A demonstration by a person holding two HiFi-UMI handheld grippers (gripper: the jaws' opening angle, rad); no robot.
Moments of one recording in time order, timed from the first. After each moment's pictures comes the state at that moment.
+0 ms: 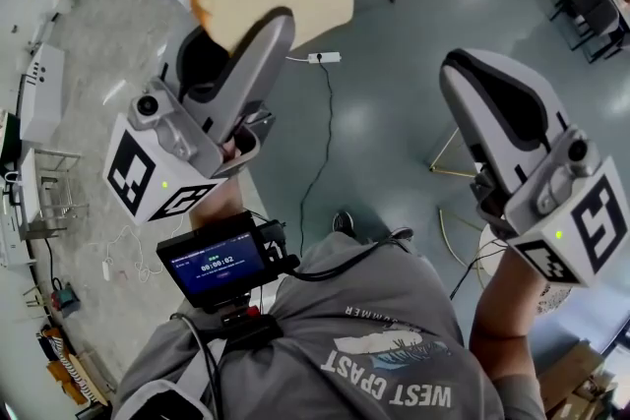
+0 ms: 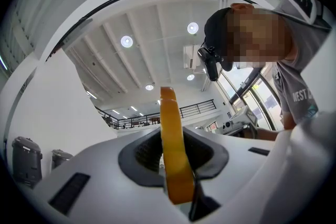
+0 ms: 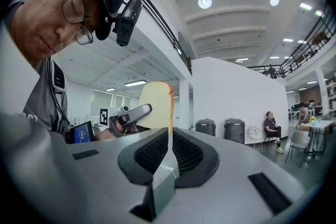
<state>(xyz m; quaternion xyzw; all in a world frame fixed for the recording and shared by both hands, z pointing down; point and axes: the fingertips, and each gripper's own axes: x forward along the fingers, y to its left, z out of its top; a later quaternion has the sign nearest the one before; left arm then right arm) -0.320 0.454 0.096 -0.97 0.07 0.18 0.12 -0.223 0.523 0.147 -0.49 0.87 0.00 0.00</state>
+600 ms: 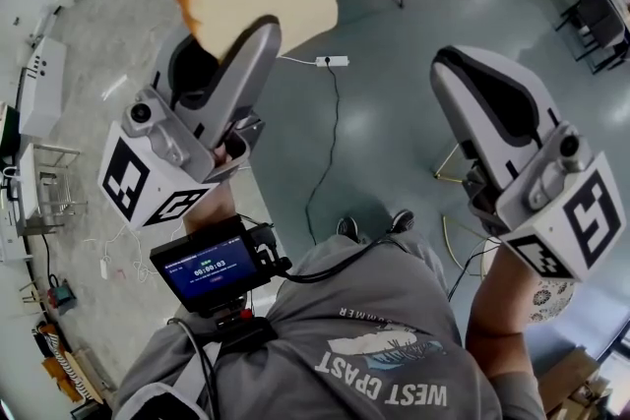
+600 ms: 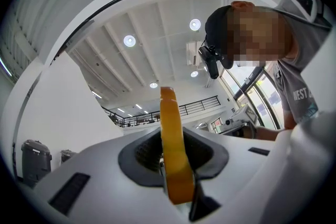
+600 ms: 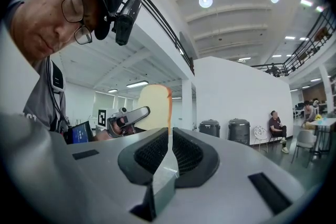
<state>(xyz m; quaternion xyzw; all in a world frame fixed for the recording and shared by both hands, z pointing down) -0.362 0.423 0.097 -0.97 0.10 0.17 0.12 -0.258 0.487 0.142 -0.48 0.88 0.01 0.01</state>
